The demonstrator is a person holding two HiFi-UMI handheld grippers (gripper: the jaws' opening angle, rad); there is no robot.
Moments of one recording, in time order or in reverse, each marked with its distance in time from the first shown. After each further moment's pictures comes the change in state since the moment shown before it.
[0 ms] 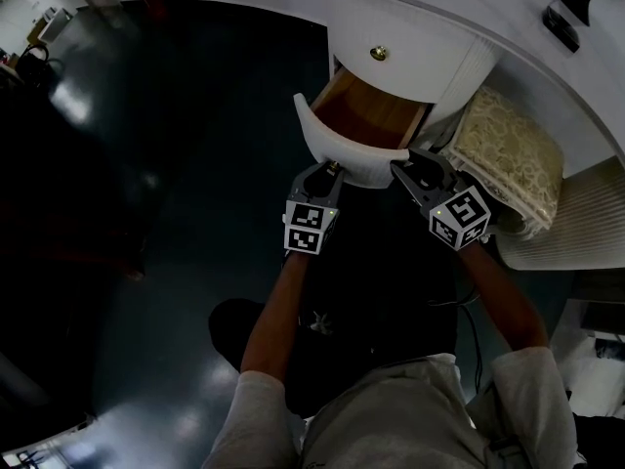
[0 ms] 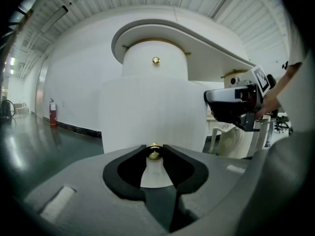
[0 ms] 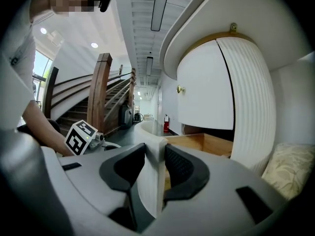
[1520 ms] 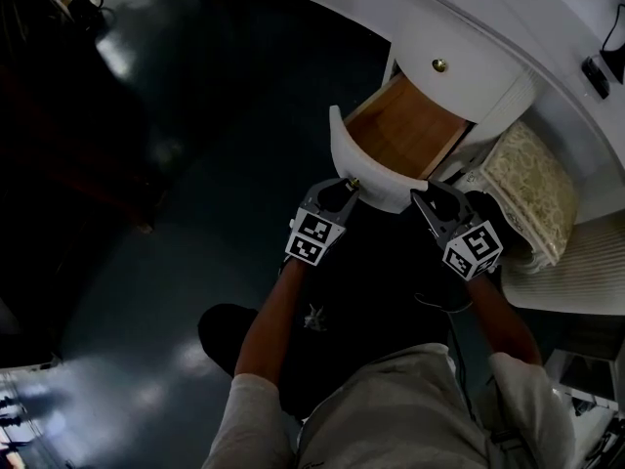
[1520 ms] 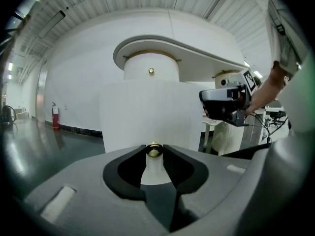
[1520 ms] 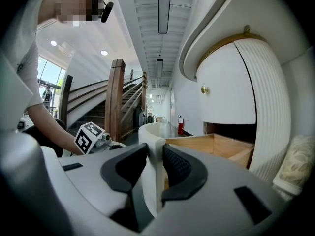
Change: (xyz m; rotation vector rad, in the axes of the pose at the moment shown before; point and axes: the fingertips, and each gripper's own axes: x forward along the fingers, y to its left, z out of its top) left arm -0.083 -0.006 -0.024 0.050 0.003 -0.008; right arm -0.016 0.074 -0.002 0.002 -0.027 0.157
